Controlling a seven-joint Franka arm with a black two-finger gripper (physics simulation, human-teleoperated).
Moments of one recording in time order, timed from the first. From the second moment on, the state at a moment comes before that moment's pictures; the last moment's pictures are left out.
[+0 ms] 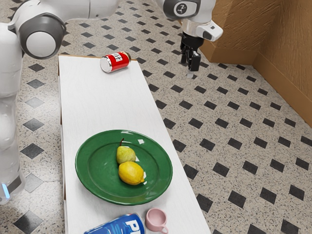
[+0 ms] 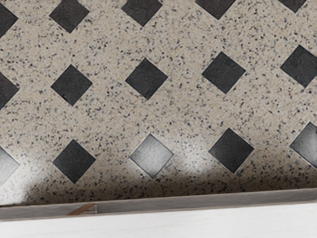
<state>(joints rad) 0.10 0.15 -0.03 -1.35 0.04 1.63 0.15</state>
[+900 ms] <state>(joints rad) 0.09 -0.19 -0.42 -1.82 0.05 1.70 0.43</state>
